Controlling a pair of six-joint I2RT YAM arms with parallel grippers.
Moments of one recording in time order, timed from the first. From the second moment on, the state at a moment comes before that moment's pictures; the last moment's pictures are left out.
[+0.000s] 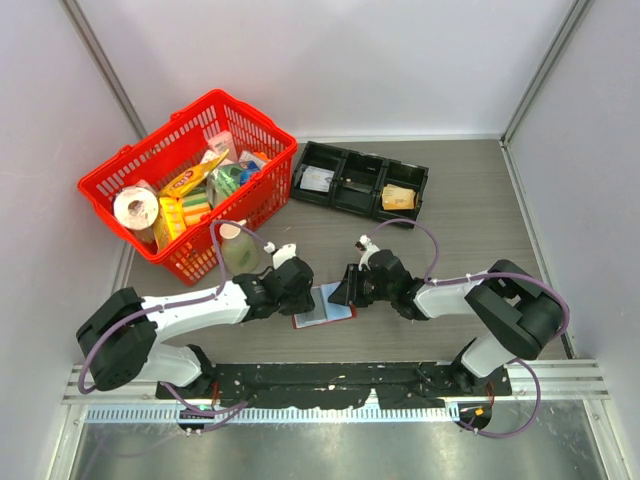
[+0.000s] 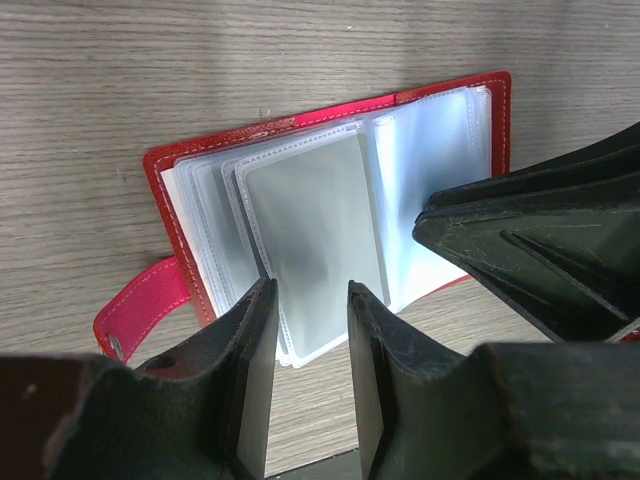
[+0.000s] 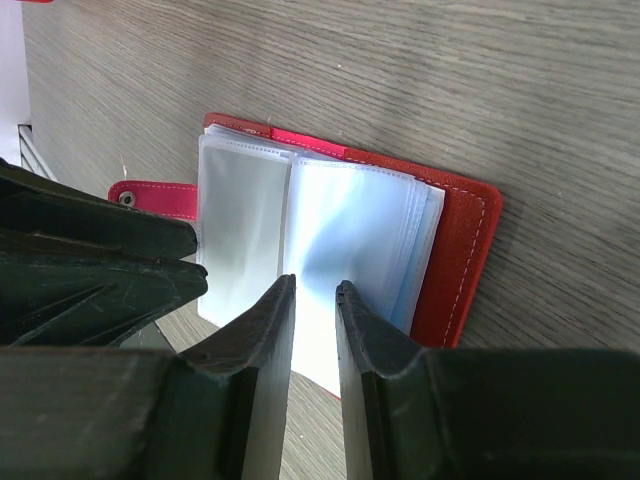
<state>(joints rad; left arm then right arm) -0.96 1.34 0.68 -0.31 -0.22 -0.99 0.75 1.55 0.45 0.48 -0.29 0.79</state>
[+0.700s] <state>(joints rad) -0.96 1.31 0.67 -0.19 -0.18 -1.03 0.75 1.46 0.39 0.47 -0.27 0.77</state>
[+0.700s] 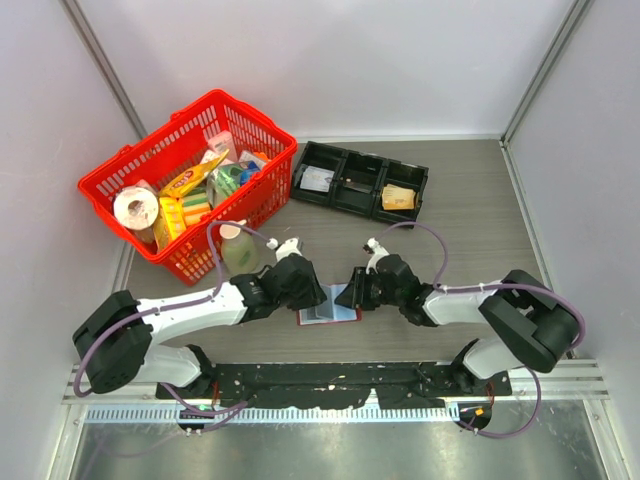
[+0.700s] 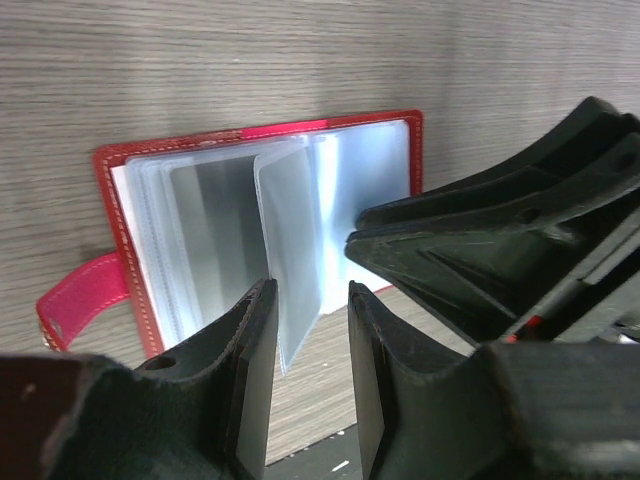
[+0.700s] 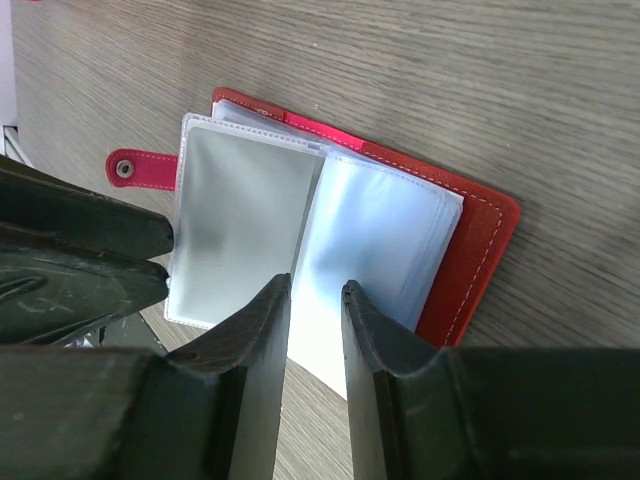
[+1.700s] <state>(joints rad) -1.06 1.71 0.99 0.03 -0.03 -1.02 0.75 0.54 0.20 -0.01 0.47 0.82</state>
